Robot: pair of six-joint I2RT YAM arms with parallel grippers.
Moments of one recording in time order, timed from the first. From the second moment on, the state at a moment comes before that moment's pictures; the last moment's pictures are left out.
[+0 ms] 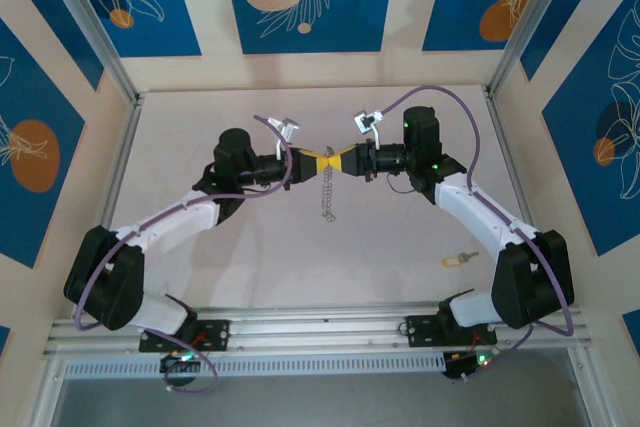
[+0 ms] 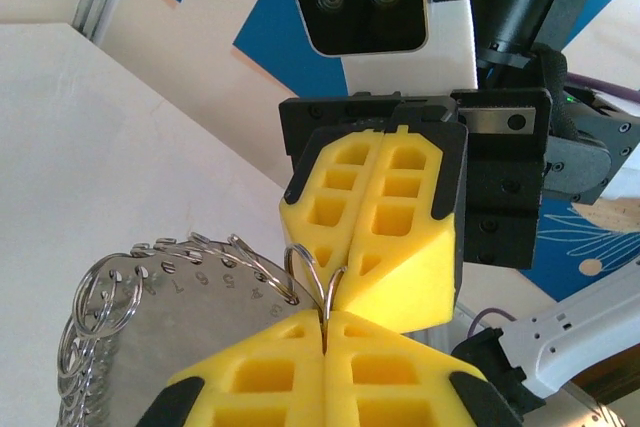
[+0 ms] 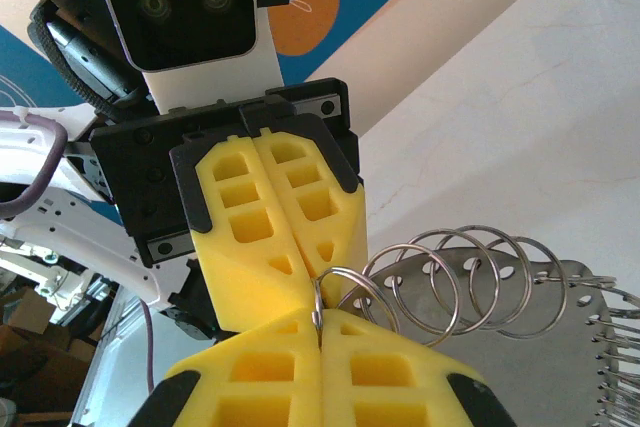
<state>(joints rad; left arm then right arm) -0.55 1.43 0.90 0.45 0.82 -0.55 0.36 1.38 1.00 0.03 -1.09 0.38</state>
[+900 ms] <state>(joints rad) -0.57 1.35 0.90 0.52 0.75 -0.29 0.21 1.17 0.83 0.14 -0.86 0.64</state>
